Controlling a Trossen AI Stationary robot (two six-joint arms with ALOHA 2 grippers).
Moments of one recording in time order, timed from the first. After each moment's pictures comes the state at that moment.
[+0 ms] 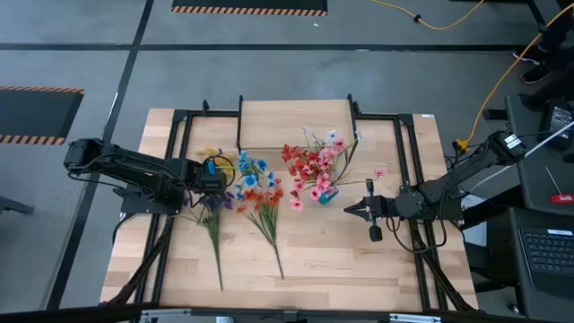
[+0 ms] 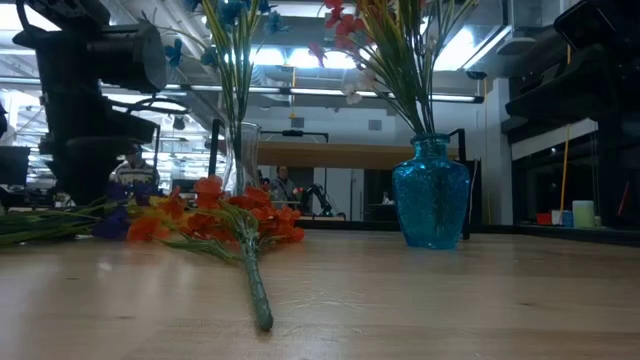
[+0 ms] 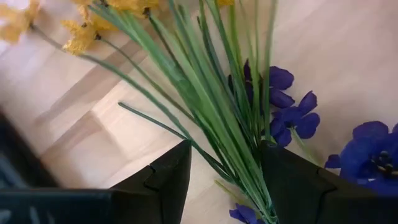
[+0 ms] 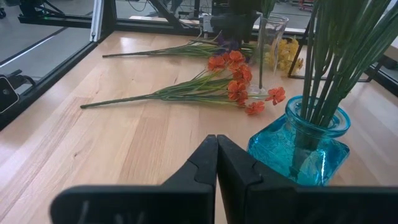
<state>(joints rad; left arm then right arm) 0.01 1.11 0.50 -0.85 -0.27 -0.88 0.51 0.85 0.17 0.37 0.48 0.10</state>
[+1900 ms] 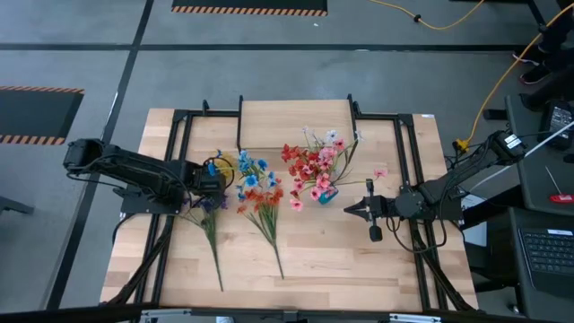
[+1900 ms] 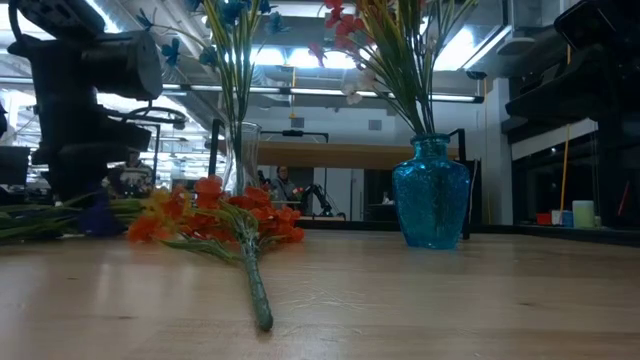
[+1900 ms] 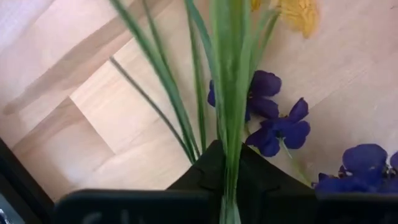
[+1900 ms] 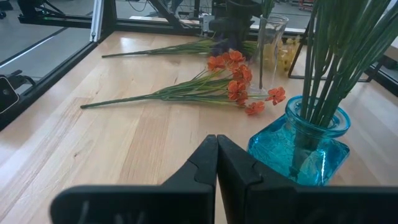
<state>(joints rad) 0.01 1.11 0.45 -0.79 -0.23 -0.90 0.51 0.85 0.17 0.37 0.48 0.10</state>
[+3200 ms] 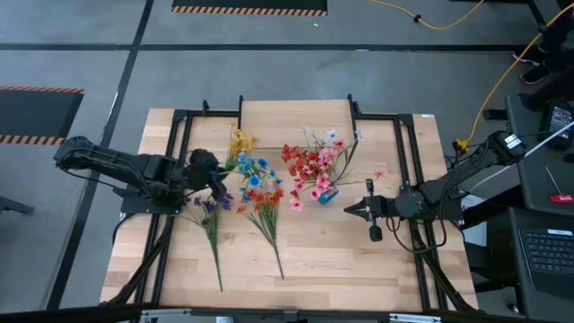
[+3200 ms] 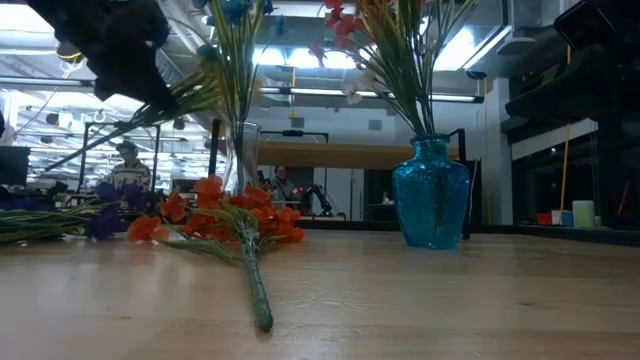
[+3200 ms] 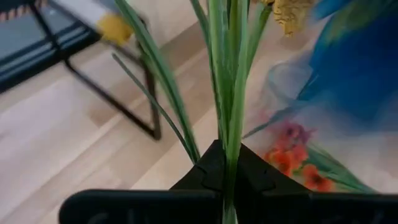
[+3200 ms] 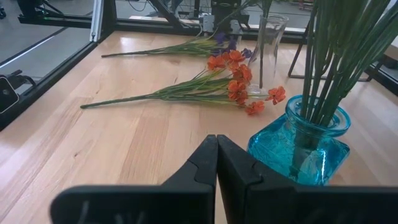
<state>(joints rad) -0.18 0.77 0.61 -0.63 -0.59 -0.71 0.51 0.85 0.17 0.37 0.48 0.10</state>
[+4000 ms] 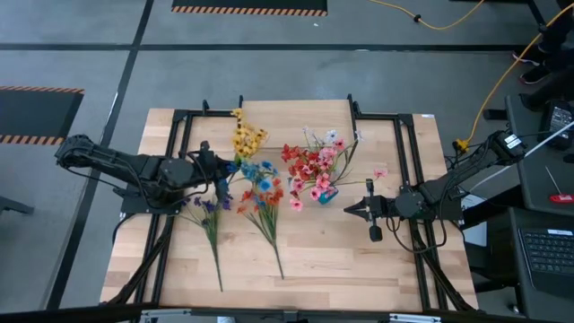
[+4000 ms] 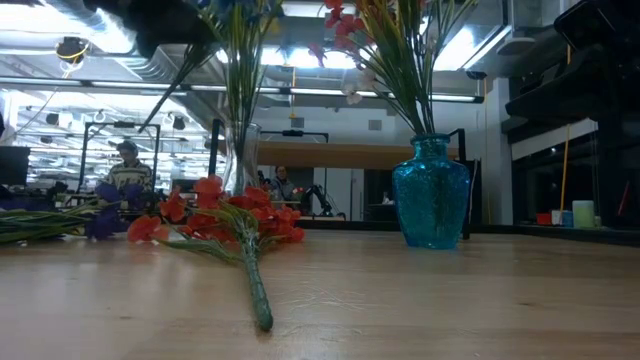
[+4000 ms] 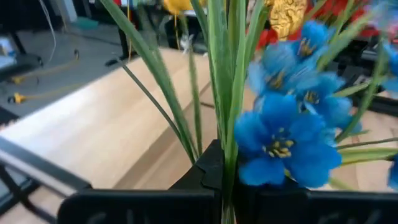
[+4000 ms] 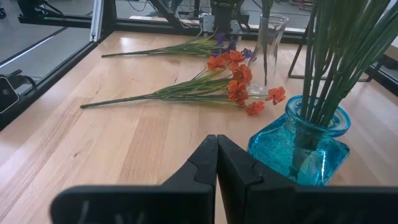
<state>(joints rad) -0.23 0.76 0.61 -0.17 -0.65 -0.28 0.51 0.85 0.17 0.37 0.48 0.10</state>
